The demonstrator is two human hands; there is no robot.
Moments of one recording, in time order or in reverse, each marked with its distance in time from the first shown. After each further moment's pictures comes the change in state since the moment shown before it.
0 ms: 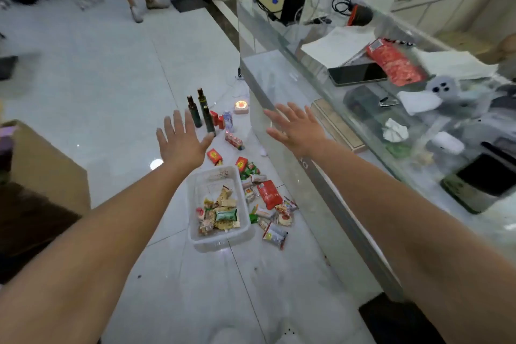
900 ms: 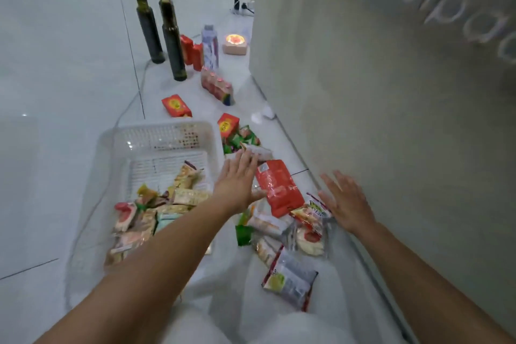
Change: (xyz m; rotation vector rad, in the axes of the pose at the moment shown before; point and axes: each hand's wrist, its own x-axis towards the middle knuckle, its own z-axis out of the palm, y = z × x) left_hand 0.241 0.063 0.706 0.026 -0.197 0.505; right_hand 0.159 0.165 0.721 0.117 -0.148 0.360
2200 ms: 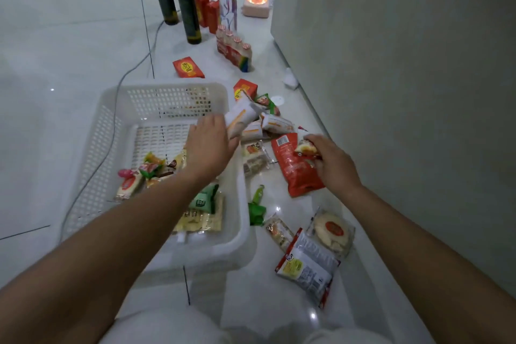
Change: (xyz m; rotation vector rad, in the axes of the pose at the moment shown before) left_hand 0.009 -0.063 0.035 -0.061 0.483 -0.316; right_hand 0.053 -0.067 0.036 0.339 0.260 -0.231
